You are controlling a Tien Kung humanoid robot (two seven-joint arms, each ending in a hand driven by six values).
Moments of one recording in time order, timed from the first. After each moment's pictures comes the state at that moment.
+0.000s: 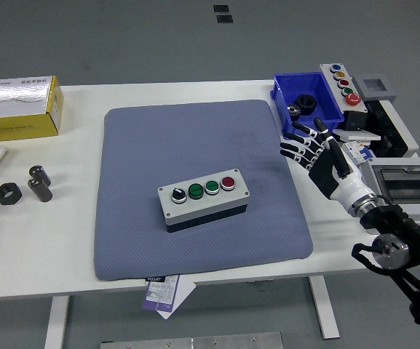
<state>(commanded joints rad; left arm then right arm) 0.04 0.32 -0.28 -0.25 0.15 0.10 0.12 0.27 -0.40 0.97 1.24 -0.44 0.07 0.23</state>
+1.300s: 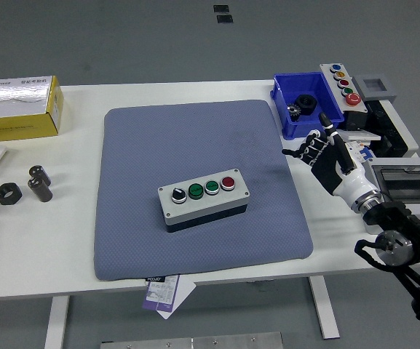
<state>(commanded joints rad) 0.04 0.33 -0.27 -0.24 0.14 0.11 0.11 0.29 -0.41 0.98 1.23 -0.43 0.10 0.23</state>
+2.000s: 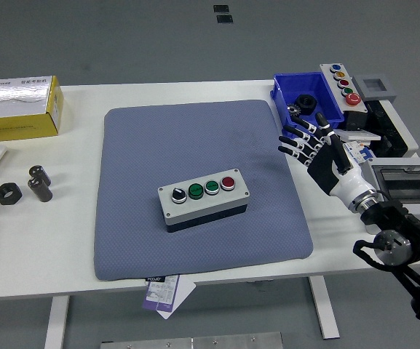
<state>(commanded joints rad) 0.03 0.33 -0.27 -0.24 0.15 0.12 0.11 0.30 -0.41 0.94 1.24 -0.41 0.11 0.24</state>
